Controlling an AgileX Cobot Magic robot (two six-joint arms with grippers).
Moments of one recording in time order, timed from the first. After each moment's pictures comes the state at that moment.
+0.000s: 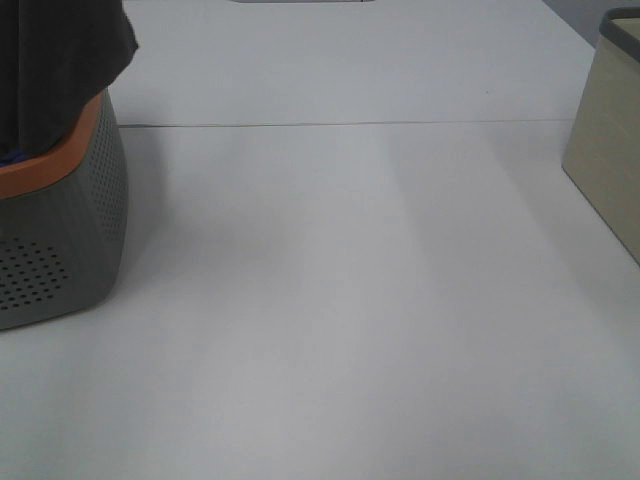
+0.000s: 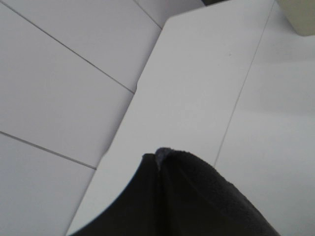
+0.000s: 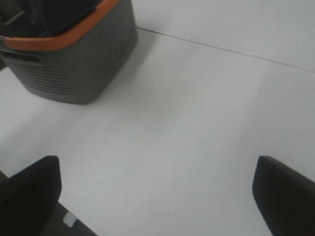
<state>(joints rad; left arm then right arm) -0.33 1.48 -2.01 -0.27 0.98 1.04 0.06 0.51 -0.68 0.72 0.88 -0.61</state>
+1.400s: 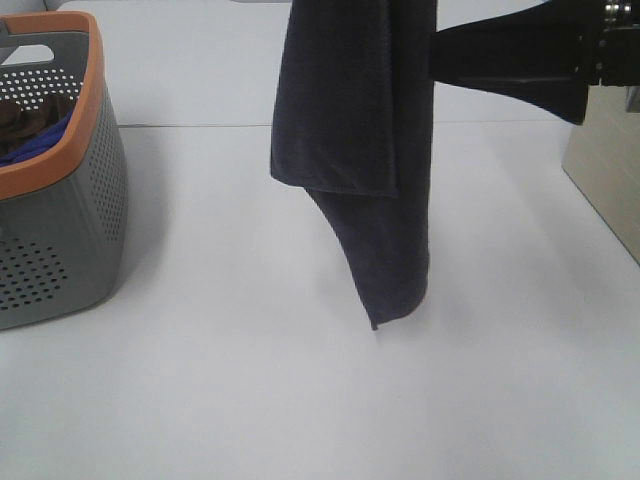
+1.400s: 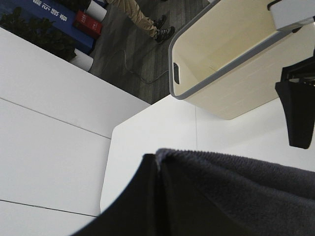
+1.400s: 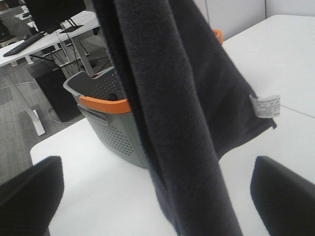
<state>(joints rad) -0.69 1.63 -2.02 -0.38 0.84 1.28 0.06 1.16 -0.70 1.56 0.89 -1.59</state>
